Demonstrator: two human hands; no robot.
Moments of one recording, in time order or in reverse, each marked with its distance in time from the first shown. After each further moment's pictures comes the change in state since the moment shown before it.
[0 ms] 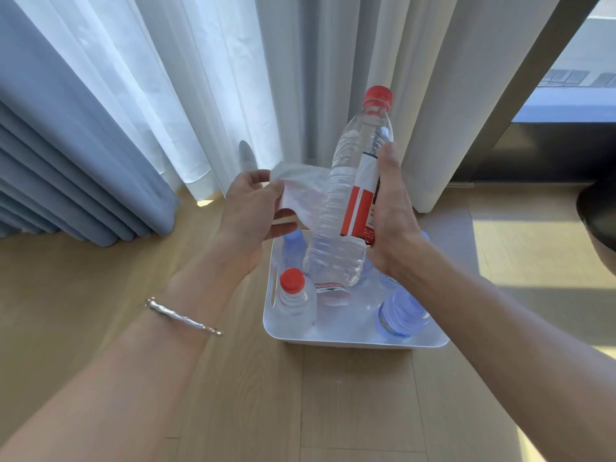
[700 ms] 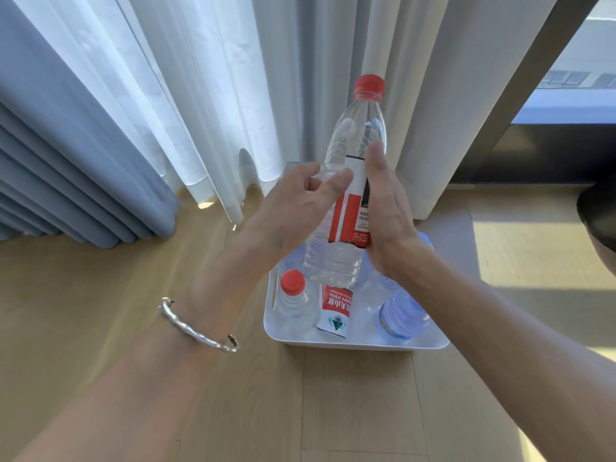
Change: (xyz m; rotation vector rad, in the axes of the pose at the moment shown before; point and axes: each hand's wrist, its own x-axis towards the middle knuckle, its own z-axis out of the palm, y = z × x) left_hand -0.023 0.019 0.022 0.396 -0.389 0.240; right_hand -0.003 0.000 0.003 -0.207 0.008 -0.190
